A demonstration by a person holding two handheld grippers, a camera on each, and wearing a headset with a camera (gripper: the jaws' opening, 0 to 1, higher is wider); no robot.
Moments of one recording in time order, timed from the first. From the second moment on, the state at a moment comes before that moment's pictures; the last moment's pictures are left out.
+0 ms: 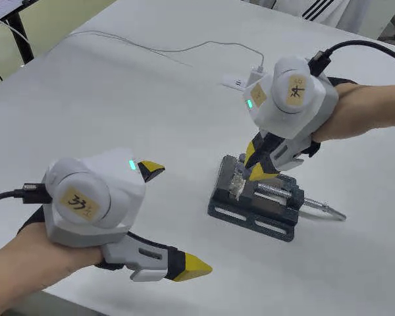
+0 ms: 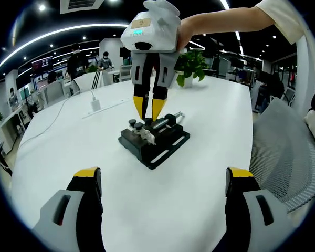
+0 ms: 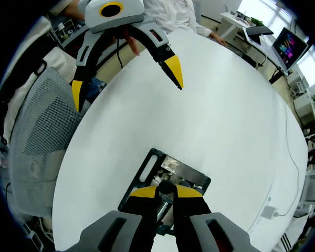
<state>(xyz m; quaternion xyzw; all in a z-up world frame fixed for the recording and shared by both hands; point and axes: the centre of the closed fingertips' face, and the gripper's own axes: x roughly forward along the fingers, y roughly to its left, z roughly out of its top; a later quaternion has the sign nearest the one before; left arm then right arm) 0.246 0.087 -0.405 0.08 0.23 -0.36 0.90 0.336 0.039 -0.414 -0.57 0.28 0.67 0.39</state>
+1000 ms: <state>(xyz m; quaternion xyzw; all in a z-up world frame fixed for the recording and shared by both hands) 0.246 0.087 -0.411 0.07 0.23 -0.36 0.90 0.347 0.039 -0.431 -0.57 0.29 0.67 0.37</state>
